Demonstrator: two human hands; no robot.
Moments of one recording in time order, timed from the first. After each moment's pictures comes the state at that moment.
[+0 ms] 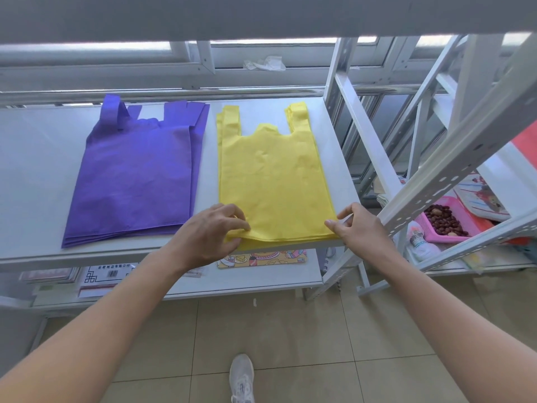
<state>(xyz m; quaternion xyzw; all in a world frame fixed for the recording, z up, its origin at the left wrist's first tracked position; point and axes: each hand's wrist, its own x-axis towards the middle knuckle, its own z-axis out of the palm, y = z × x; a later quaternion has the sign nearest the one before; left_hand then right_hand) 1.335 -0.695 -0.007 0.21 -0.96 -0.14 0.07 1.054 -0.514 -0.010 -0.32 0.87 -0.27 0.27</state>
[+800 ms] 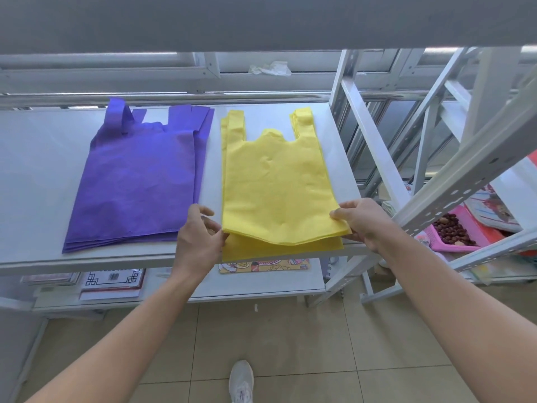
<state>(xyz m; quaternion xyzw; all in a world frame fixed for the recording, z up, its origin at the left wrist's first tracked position) 1.330 -0.676 -0.016 0.56 -0.69 -0.39 0.24 1.034 -0.560 0.007 -0.15 0.80 -0.40 0.43</state>
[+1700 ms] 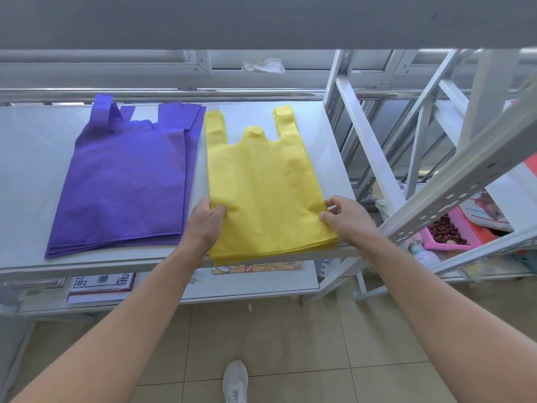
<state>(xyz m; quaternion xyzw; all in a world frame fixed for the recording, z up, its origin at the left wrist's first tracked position) 1.291 -0.705 -0.002 0.58 -0.58 -0.54 0.19 1.039 -0.566 -0.002 -0.32 0.85 -0.29 0.32</state>
